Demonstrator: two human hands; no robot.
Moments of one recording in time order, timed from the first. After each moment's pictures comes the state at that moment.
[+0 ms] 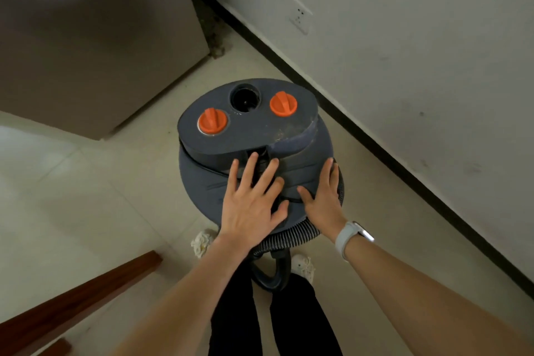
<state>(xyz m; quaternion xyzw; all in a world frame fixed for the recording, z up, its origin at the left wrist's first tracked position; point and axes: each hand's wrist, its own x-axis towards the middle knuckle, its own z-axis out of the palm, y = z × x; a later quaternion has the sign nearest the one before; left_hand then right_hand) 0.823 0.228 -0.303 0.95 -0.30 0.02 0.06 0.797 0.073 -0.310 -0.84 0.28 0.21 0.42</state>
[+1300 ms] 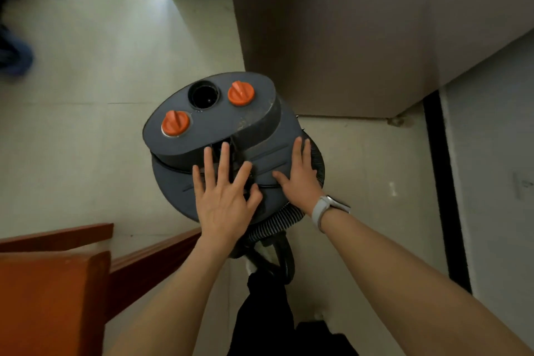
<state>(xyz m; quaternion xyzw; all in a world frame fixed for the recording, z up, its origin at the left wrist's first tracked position) 0.880 0.572 -0.302 0.96 0.27 0.01 0.06 1.001 0.473 -0.304 -0.86 -0.18 0.40 0.26</state>
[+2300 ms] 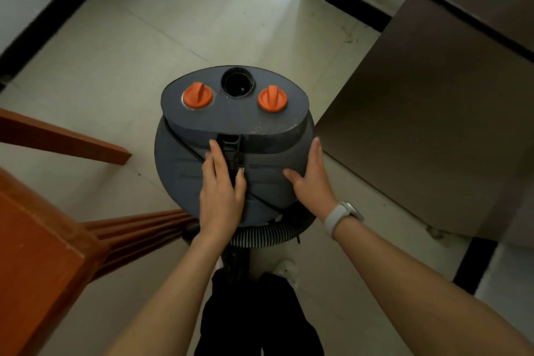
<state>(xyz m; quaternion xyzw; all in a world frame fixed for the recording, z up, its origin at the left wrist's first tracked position) 0.908 0.626 -0.303 0.72 0.62 0.15 0.29 1.069 0.593 -0.321 -0.76 -0.32 0.48 0.31</state>
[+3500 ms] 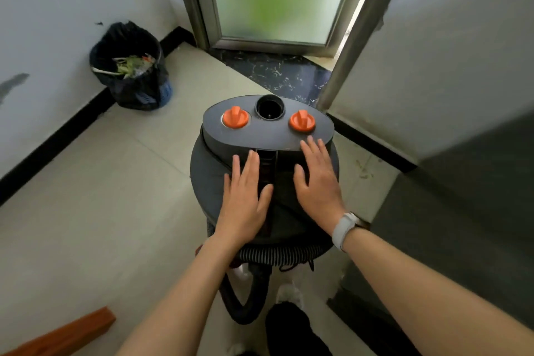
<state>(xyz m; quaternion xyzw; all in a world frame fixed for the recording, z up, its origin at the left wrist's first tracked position) 1.065 1.122 -0.300 0.79 0.49 0.11 0.36 1.213 1.088 -0.290 -0.77 -0.53 0.21 0.27</state>
